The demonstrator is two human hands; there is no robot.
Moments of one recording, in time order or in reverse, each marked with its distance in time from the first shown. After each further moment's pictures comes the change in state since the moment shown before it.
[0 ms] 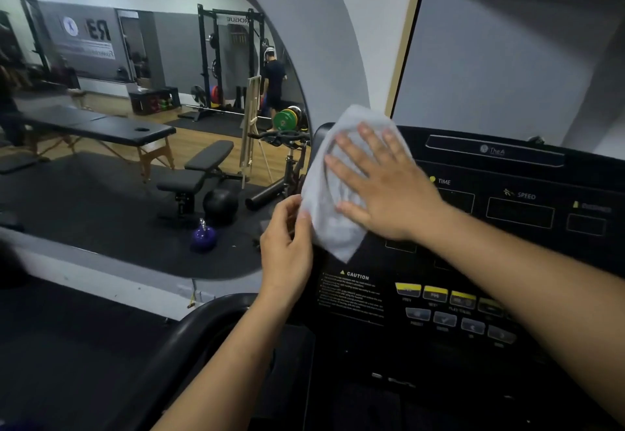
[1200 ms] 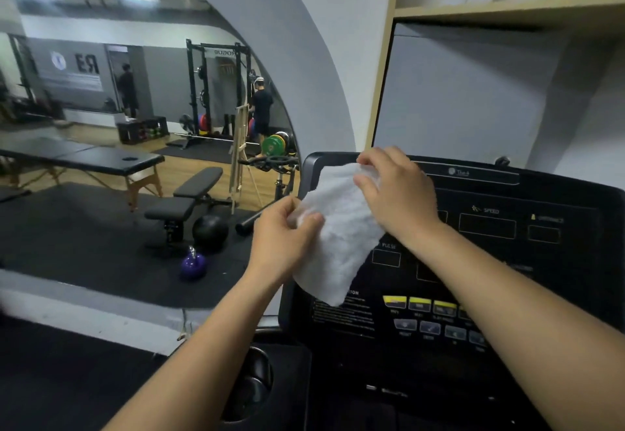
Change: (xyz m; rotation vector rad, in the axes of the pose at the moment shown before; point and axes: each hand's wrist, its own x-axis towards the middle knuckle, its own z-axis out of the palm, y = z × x) left_hand 0.025 0.051 -0.015 0.101 -0.222 0.001; right_hand -0.015 0.003 -0.050 0.594 0.429 0.489
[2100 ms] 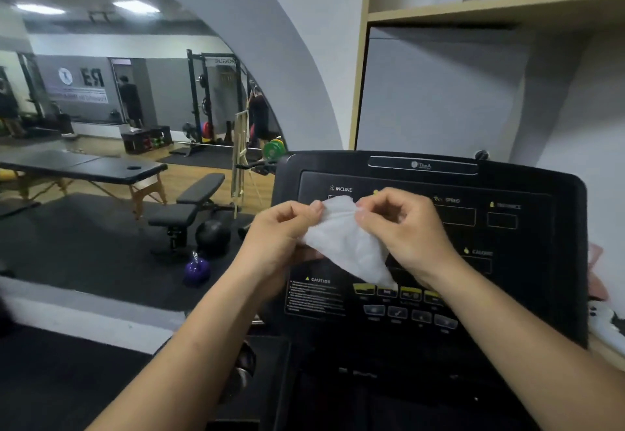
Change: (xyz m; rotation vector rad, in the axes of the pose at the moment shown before) left_hand -0.043 0.060 0.023 -0.545 -0.268 -0.214; right_hand -0.069 0.018 -0.058 0.902 -0.150 0.327
